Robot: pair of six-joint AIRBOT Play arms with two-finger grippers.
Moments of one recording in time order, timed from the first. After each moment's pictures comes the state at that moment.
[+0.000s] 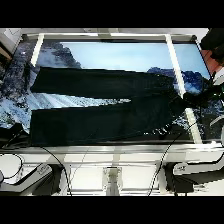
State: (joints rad) left arm 0.88 -1.12 0.81 1.42 -1.42 -1.29; right arm -0.45 -1.53 1.30 -1.37 1.37 1.40
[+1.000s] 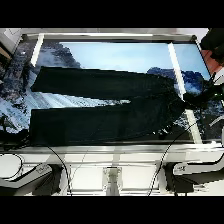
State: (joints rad) left arm 0.89 -1.20 0.66 1.41 -1.12 -1.18; right arm -0.45 -1.53 1.30 -1.33 1.43 1.44
